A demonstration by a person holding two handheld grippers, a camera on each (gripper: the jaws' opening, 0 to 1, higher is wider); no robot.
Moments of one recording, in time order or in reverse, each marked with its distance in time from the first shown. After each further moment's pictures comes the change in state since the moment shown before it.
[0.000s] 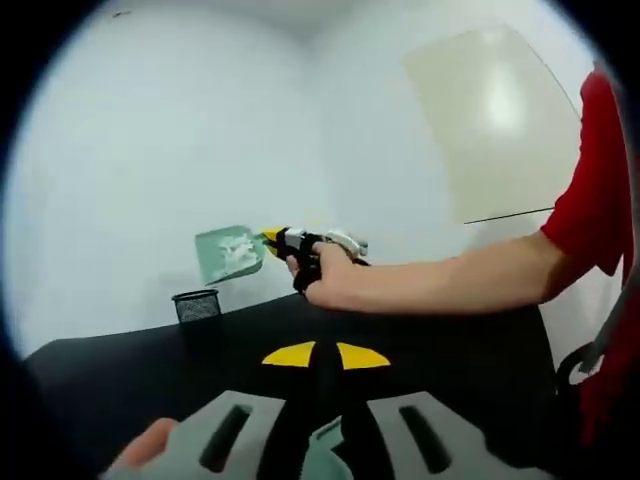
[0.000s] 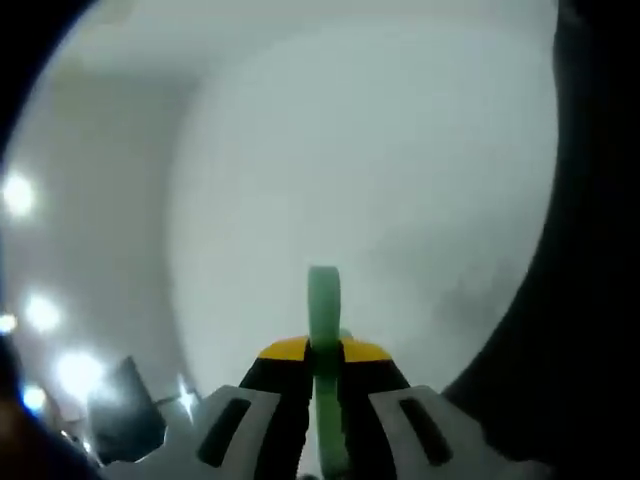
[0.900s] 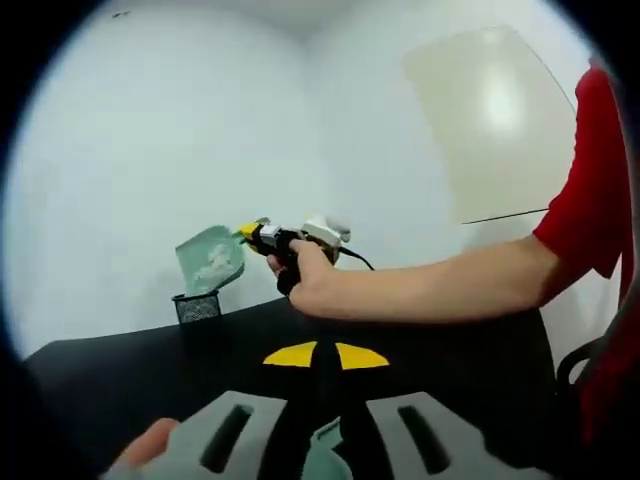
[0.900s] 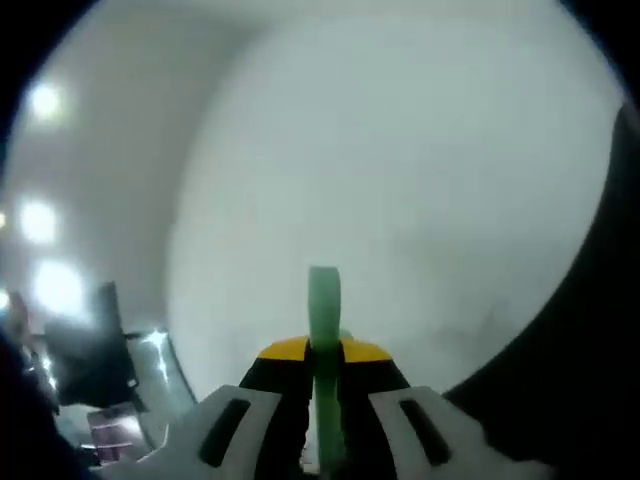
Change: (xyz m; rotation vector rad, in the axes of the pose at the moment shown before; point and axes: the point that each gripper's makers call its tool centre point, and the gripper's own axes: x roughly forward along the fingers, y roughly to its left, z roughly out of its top) left arm 0.001 0.001 0.000 0.004 -0.003 -0.003; right arm 0.014 0.032 -0.039 -0.297 0.092 0.037
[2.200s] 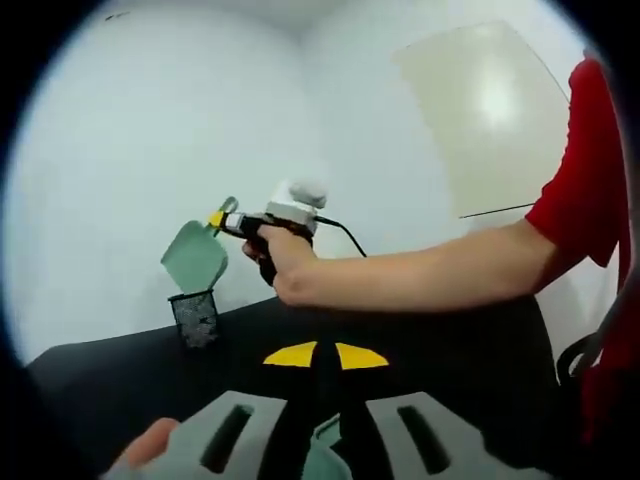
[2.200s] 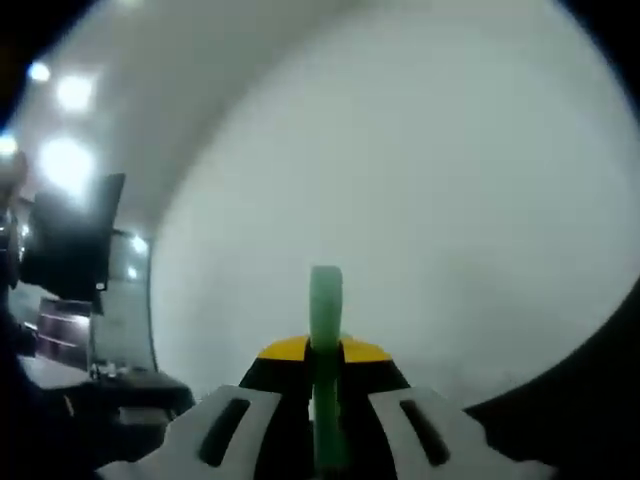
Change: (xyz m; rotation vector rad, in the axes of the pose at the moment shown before) left arm -0.001 -0.003 -0.001 0.023 0.017 -0.014; right arm 0.021 0.053 -0.022 -0.438 0.098 0.016
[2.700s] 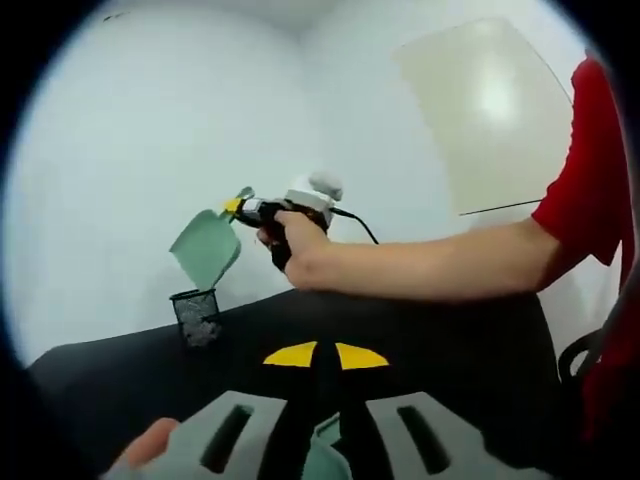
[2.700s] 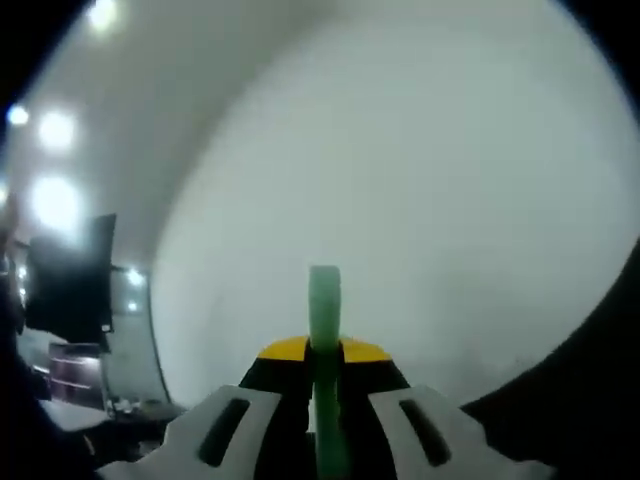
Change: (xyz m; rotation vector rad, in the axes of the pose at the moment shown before) left arm 0.001 0.001 -0.002 0.003 0.011 0.006; right arm -0.022 -0.025 0.036 0.155 -0.058 -0.039
